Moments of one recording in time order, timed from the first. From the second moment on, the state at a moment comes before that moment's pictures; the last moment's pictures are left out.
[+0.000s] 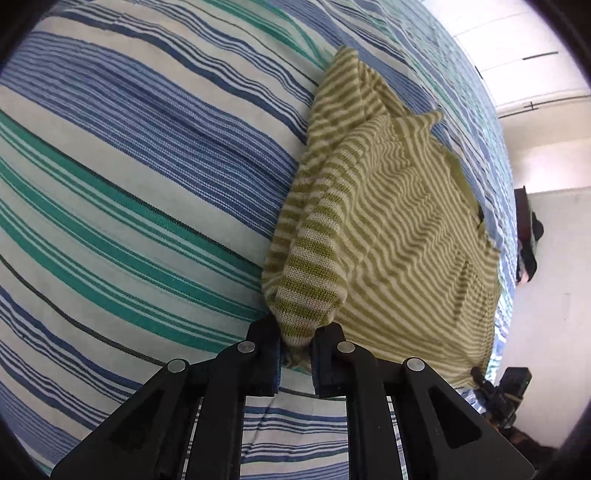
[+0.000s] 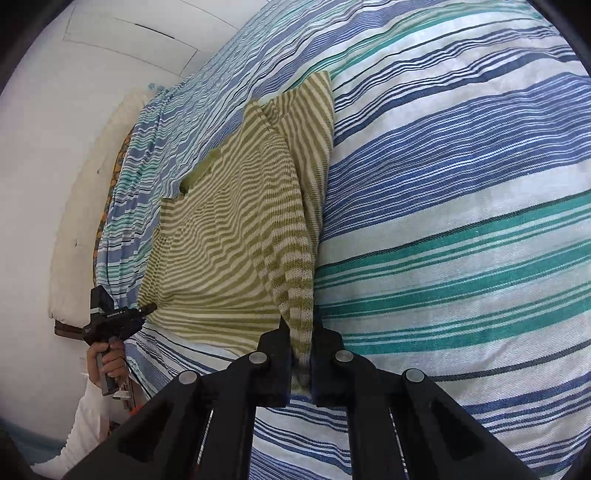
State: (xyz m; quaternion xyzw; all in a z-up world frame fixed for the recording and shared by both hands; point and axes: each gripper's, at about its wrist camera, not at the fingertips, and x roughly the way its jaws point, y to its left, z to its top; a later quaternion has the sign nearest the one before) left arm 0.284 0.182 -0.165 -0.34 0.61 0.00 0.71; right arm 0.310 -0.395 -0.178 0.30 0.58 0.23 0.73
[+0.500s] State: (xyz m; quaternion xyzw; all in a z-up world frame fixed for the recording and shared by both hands) left arm 0.268 0.181 -0.156 -0.28 0.60 0.01 0.75; right arm 0.287 -0.383 -0.135 0.20 0.55 0.20 0.78
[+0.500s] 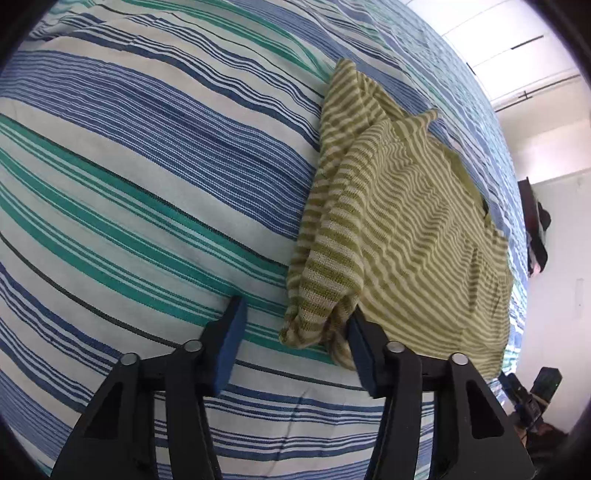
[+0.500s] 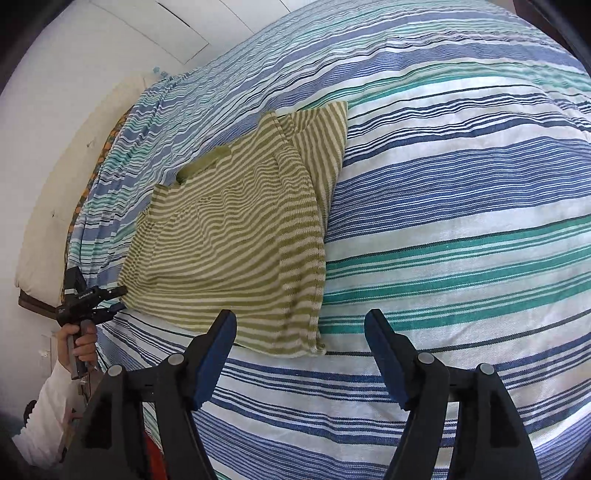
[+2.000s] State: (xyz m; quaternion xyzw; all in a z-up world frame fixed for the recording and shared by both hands) left arm 0.372 -0.237 -0.099 -0.11 0.59 -0.12 0.79; right arm 0.121 -0.393 -0.112 0.26 0.41 0.23 0.84
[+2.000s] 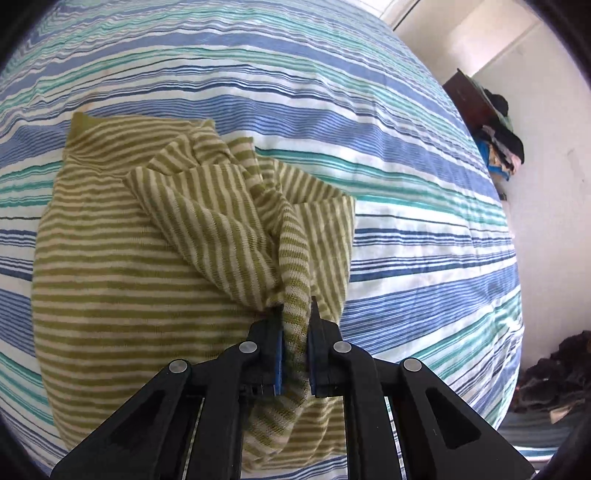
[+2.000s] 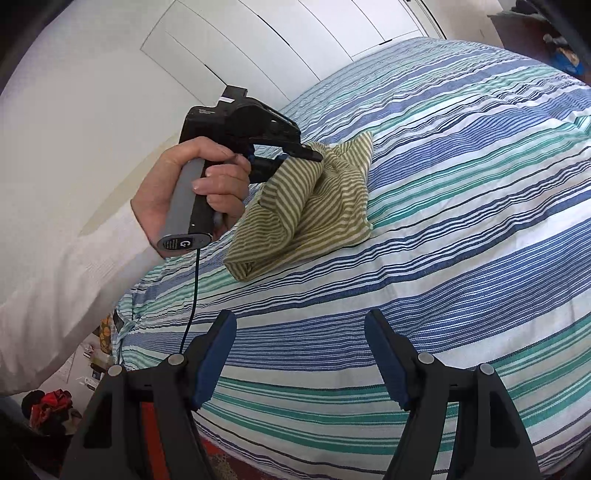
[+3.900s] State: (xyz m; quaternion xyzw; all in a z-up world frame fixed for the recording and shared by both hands) left arm 0.240 -0.101 -0.106 -0.03 0.48 -0.11 0.87; right arm 0.411 -0.416 -0.106 0.22 0.47 0.09 0.85
